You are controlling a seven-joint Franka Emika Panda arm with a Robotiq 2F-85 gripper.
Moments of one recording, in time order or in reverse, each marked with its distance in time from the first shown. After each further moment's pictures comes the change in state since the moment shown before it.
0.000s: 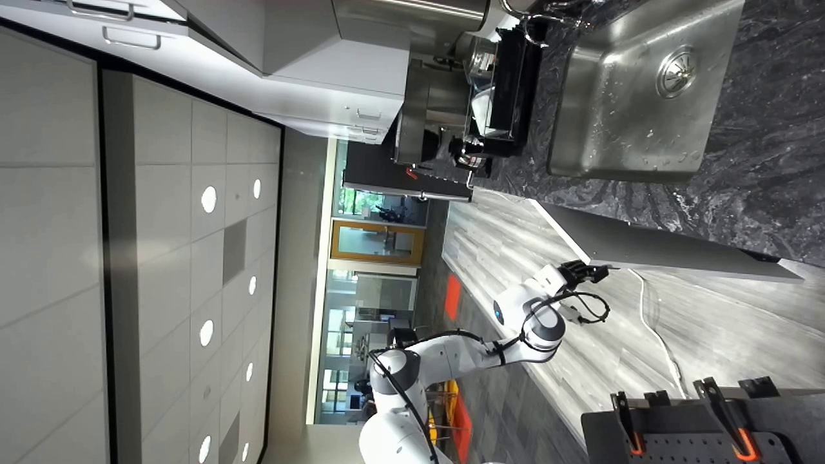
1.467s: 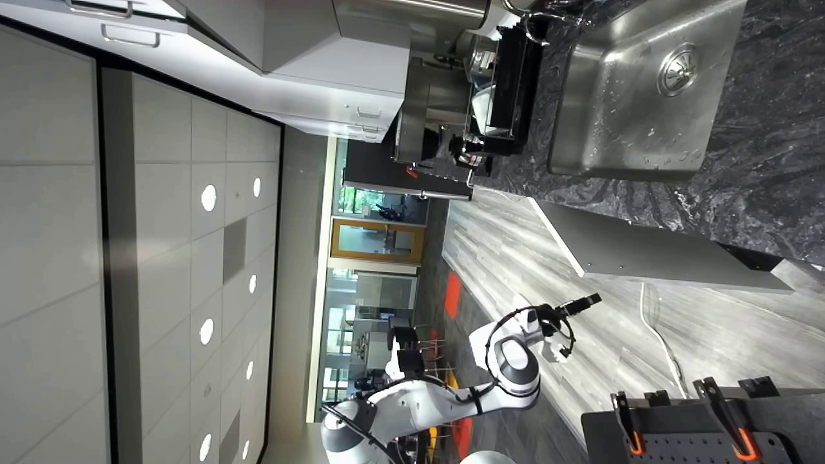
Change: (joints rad) arm 0.425 -0.260 -0.242 -0.429 -0.020 -0.104 -0.406
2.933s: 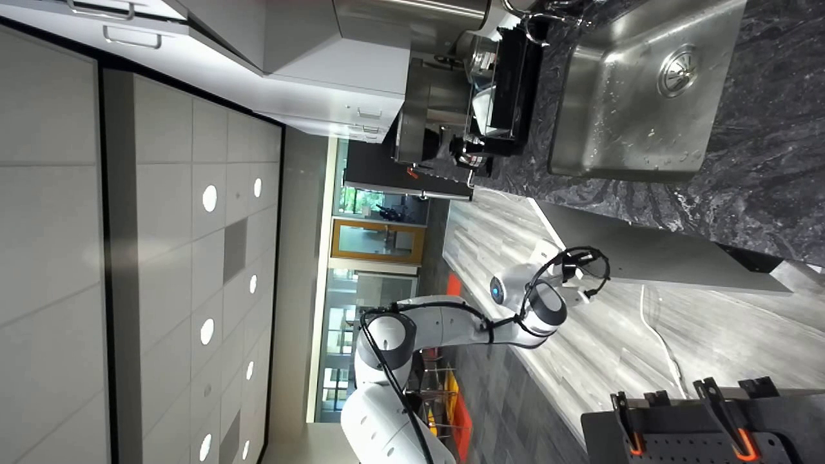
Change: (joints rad) arm -0.940 0.068 0.557 0.325 -0.282 0.186 -0.149
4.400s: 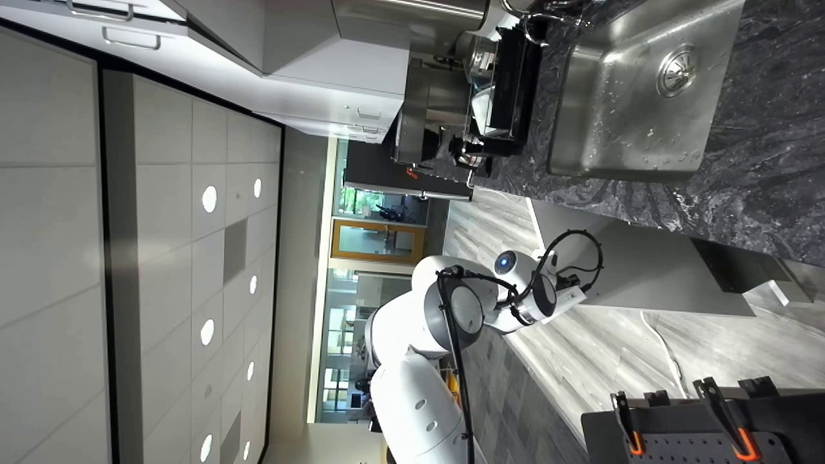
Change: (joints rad) arm -0.752 0.195 0.754 0.090 -0.264 -0.403 -0.571
